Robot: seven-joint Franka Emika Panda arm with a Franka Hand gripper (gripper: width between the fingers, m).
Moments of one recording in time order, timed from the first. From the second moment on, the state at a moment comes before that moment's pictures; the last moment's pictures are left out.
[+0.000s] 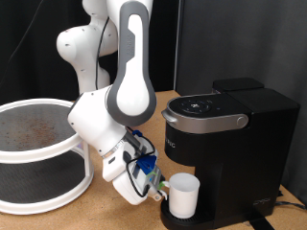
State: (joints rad) arm 0.55 0.35 -0.55 -2.46 1.77 2.33 -1.82
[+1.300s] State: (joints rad) arm 0.49 0.09 -0.69 -2.57 1.35 2.16 -1.57
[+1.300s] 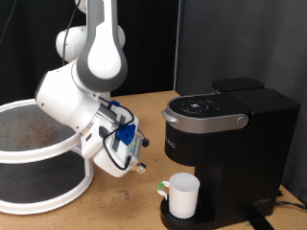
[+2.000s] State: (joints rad) arm 0.46 -0.09 -0.71 -2.59 1.12 2.08 -1.38
